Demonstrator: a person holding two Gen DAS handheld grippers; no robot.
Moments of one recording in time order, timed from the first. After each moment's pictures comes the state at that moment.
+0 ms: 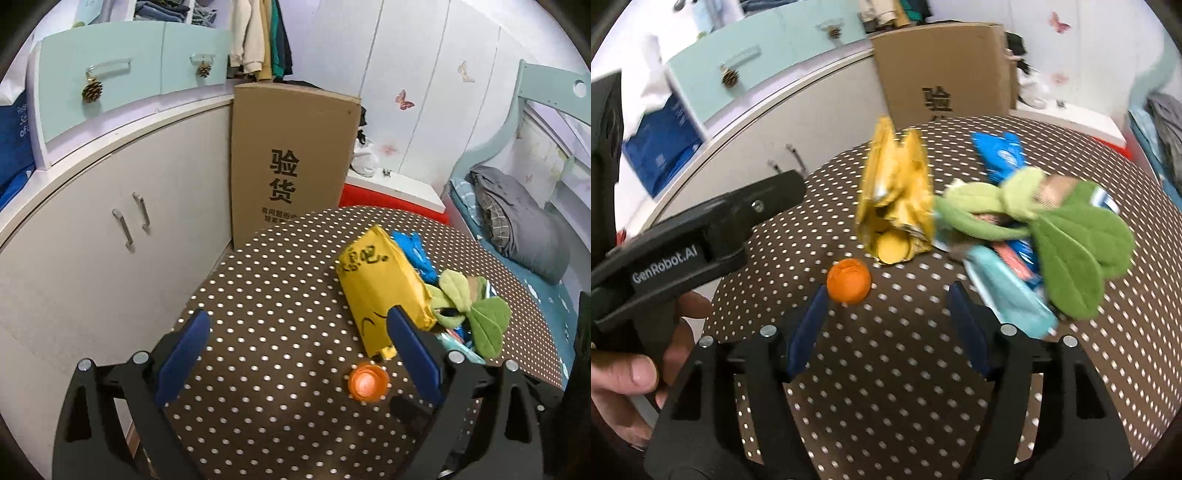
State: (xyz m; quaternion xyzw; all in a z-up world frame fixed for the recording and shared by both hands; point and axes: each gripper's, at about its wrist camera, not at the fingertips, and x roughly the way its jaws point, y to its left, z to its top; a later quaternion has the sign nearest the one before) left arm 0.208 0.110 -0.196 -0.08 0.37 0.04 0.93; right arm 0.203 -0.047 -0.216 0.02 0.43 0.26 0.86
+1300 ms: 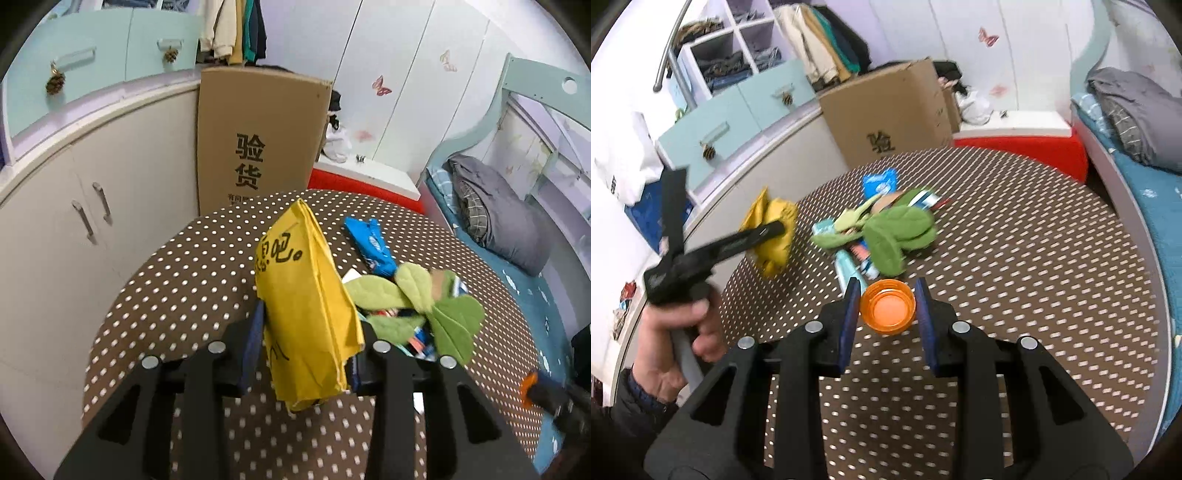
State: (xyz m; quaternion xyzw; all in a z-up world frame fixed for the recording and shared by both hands) left arm 0.221 0.072 -0.205 -0.10 0.39 -0.02 0.92; right arm 0.146 -0.207 -0.171 0.11 0.37 0.19 0.90
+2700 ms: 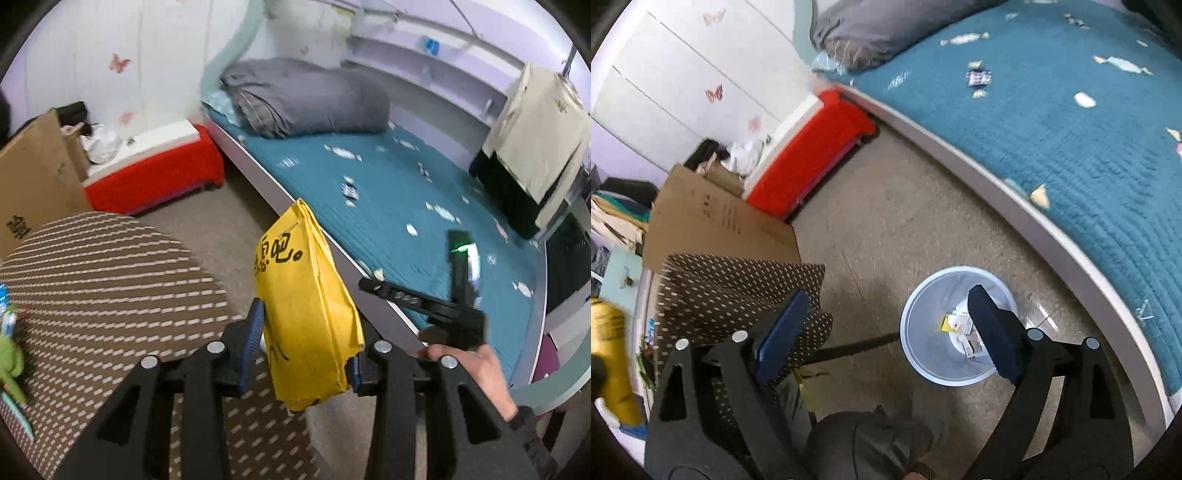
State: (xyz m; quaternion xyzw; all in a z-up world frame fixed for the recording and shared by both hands) left arm 0.172 -0.369 -0.216 0.11 0.44 -0.34 0.82; right arm 0.097 -0.610 -0.336 0.39 0.39 -0.12 0.83
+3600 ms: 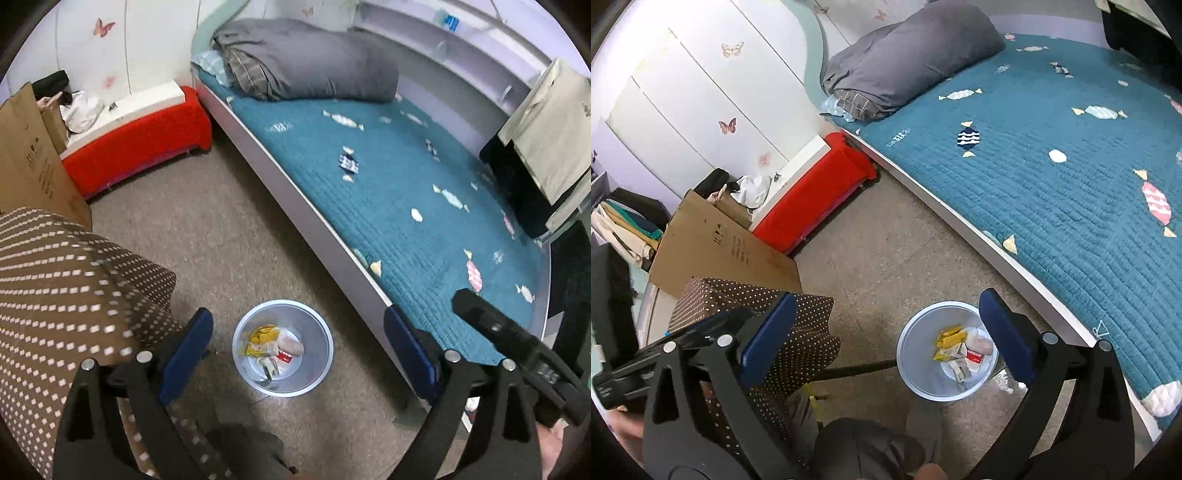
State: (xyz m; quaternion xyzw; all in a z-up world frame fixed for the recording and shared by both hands) left arm 0.219 -0.430 -0.259 0.10 0.49 -0.33 0.80; right arm 0.065 -0.604 -0.268 0.35 0.34 -0.15 0.86
